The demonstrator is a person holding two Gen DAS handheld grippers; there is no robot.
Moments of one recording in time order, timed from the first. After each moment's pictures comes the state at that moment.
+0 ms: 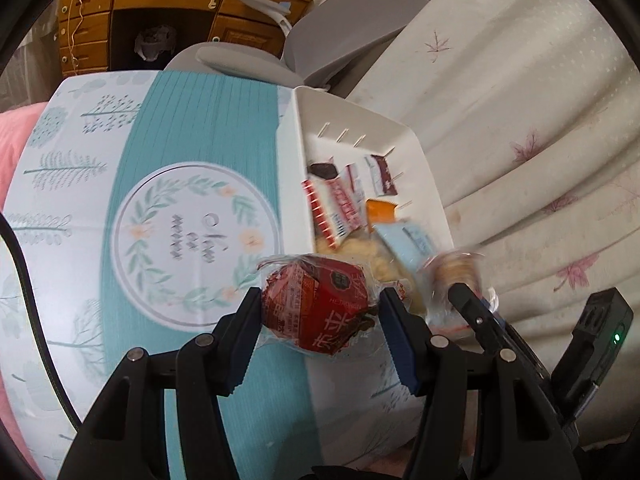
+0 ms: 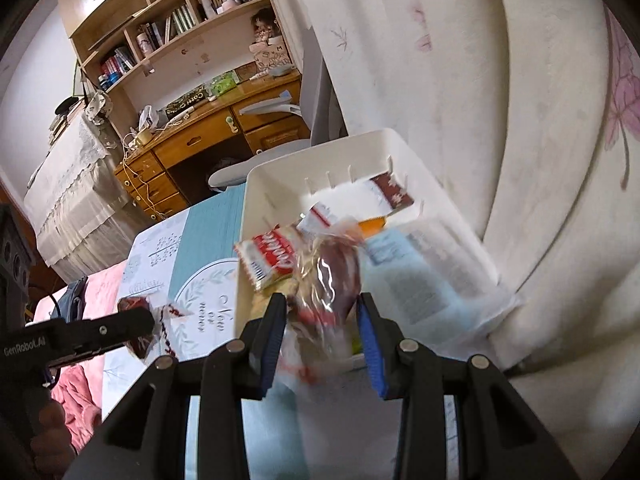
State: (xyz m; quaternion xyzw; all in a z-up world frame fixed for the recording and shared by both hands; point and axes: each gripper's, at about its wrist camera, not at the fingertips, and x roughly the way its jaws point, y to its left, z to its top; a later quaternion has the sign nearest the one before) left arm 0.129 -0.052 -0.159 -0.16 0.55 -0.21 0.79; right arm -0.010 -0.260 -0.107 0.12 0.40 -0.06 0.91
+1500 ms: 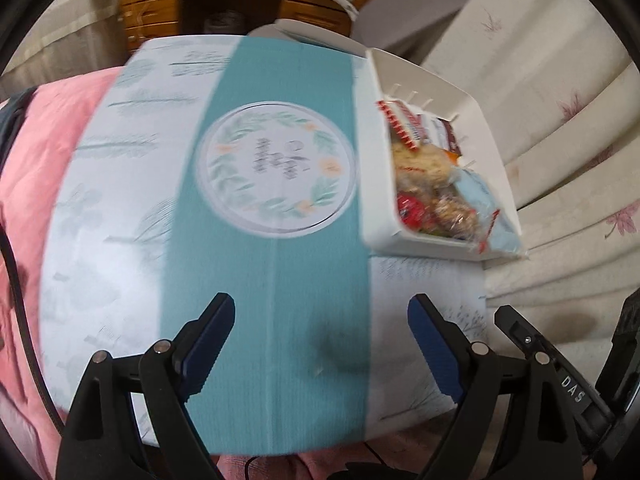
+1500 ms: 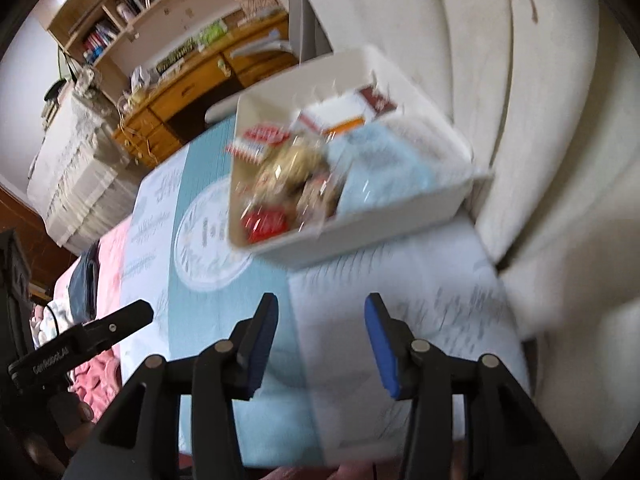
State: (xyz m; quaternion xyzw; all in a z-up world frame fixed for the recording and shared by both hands) left arm 0.034 -0.012 -0.170 -0.12 0.59 -0.09 0.80; right arm -0.074 -0.255 -0.127 0.18 0.51 -0.04 0.84
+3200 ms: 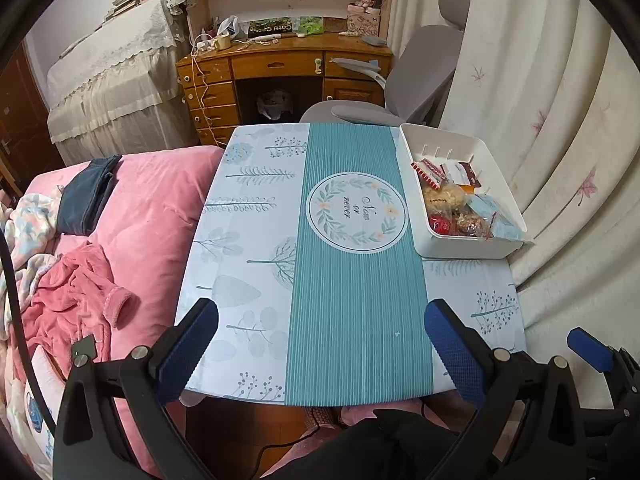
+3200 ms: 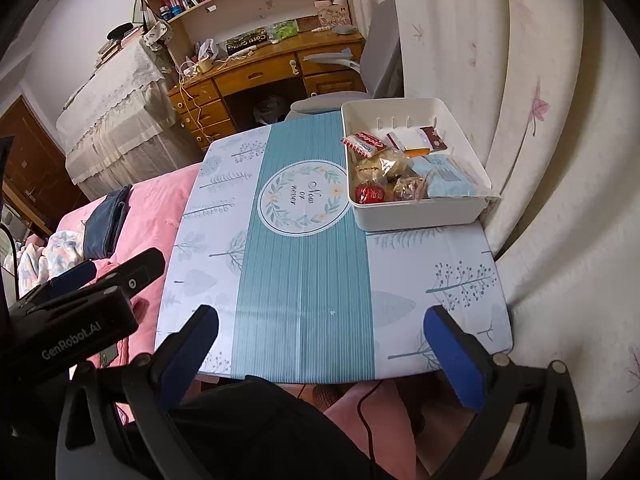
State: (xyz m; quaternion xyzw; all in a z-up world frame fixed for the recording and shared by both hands) left arm -0.084 0.036 -0.033 -0.02 0.49 0.00 0.87; right arm -0.180 -0.130 -0.016 0.06 0.49 0.00 0.87
